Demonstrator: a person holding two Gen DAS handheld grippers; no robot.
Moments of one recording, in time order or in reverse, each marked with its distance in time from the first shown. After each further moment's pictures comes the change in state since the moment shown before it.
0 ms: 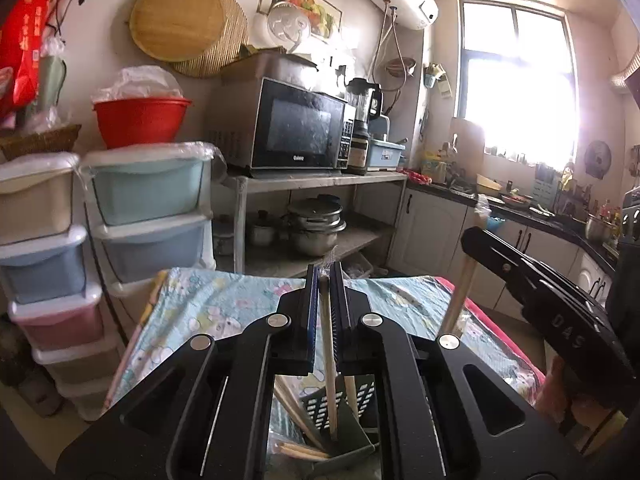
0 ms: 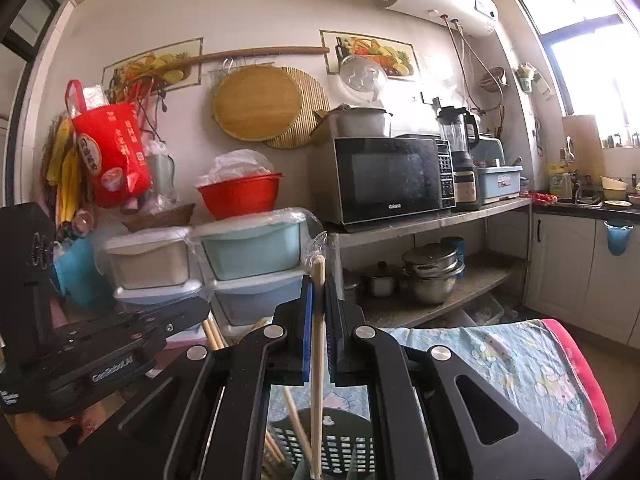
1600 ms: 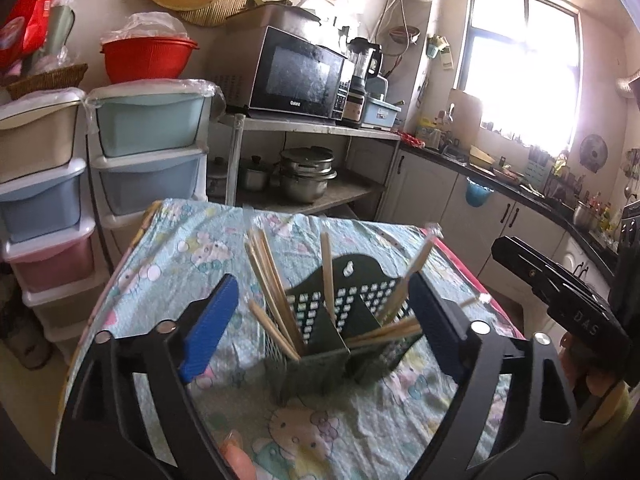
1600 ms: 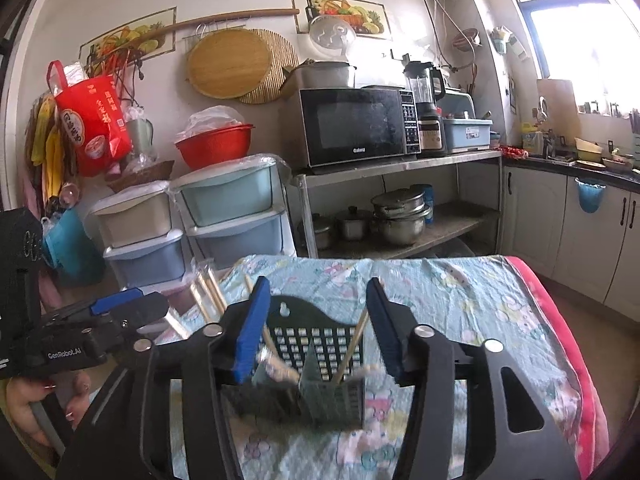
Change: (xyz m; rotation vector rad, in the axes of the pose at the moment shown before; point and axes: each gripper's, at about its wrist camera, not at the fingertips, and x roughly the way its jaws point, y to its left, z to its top) left arm -0.034 -0.011 -0.063 -0.071 0.148 -0.034; right arm -0.073 -0.028 -0.053 0.049 0.179 -0.079
